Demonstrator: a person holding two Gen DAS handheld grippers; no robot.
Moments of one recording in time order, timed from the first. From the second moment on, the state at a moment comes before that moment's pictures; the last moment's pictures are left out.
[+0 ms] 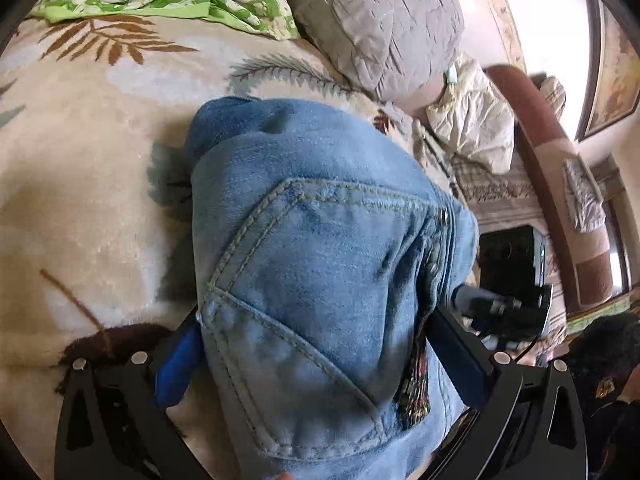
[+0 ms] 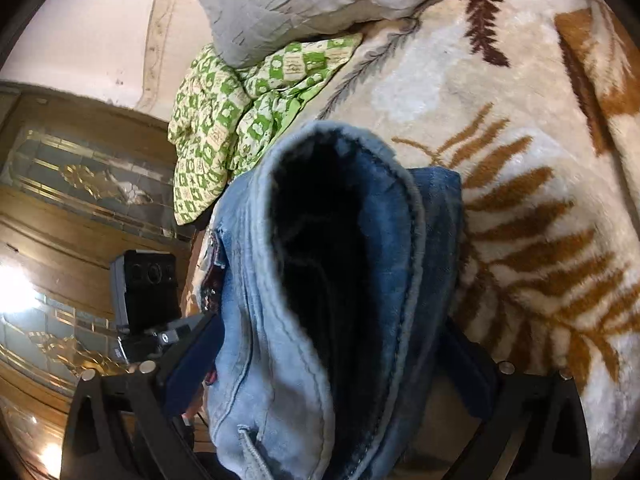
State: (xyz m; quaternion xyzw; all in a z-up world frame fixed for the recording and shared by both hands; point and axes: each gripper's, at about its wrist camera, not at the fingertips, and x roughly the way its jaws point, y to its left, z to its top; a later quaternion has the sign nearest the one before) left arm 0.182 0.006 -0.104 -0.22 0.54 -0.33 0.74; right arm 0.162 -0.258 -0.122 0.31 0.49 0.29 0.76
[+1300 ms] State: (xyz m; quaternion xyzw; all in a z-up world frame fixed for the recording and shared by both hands) left arm 0.179 0.015 -0.112 -0.29 0.53 -0.36 0.72; right arm 0.167 -0.253 -0.128 0.32 0.49 0.29 0.76
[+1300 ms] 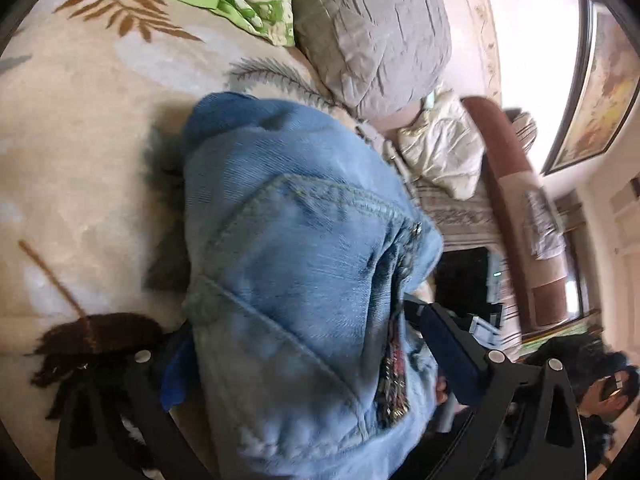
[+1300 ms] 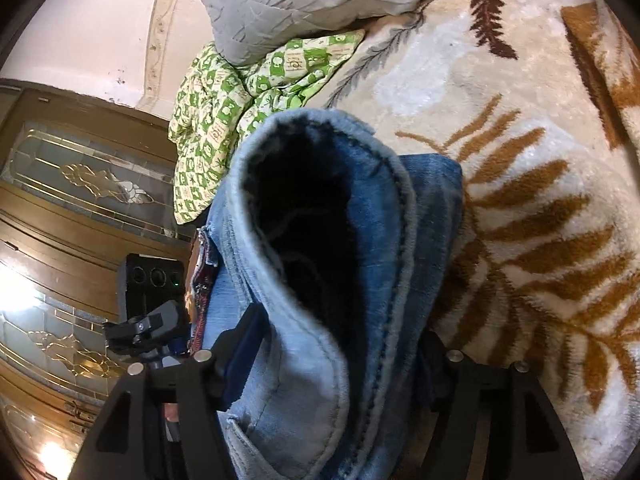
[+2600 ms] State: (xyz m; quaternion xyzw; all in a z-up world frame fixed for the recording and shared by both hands) left arm 0.103 0.011 -0.078 -0.21 0.56 -0.27 0.76; right arm 0.092 -0.240 -0.095 0.25 0.49 0.26 0.79
